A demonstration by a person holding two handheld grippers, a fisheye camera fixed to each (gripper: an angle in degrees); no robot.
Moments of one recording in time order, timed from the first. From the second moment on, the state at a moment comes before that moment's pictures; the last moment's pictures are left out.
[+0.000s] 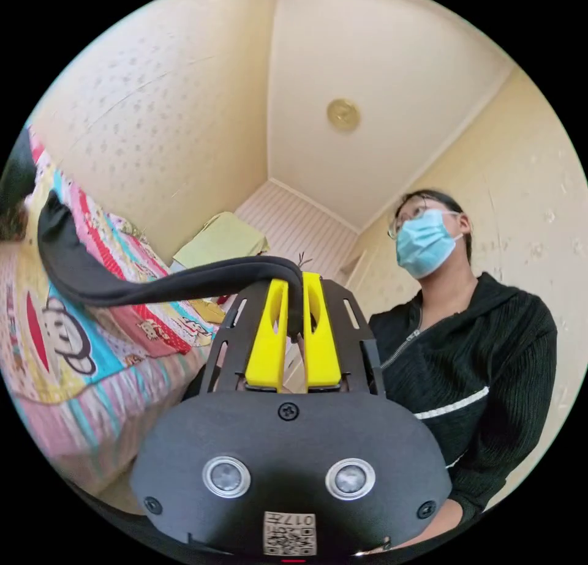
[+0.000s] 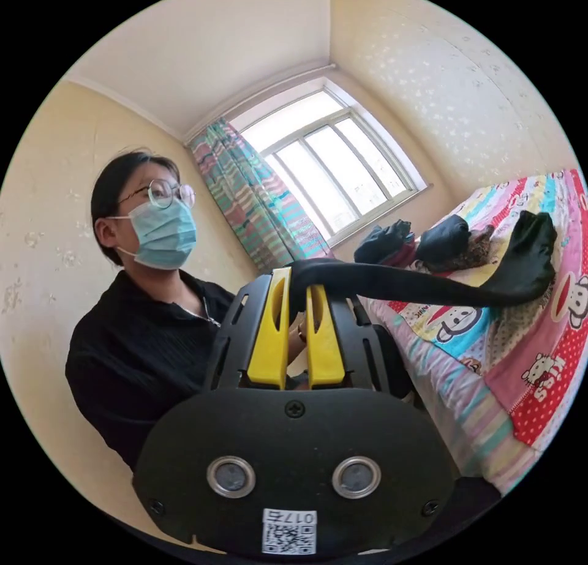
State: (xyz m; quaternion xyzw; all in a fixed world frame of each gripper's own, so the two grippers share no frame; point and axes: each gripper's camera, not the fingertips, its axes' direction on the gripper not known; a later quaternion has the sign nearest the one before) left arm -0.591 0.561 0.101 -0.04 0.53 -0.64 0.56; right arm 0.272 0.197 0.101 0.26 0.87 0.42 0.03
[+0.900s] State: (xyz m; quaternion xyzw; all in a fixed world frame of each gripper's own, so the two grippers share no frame) left arm -0.398 0.736 0.477 -0.41 0.39 -0.60 0.56; right arm -0.116 0.307 0.092 0.43 0.81 0.36 -0.17
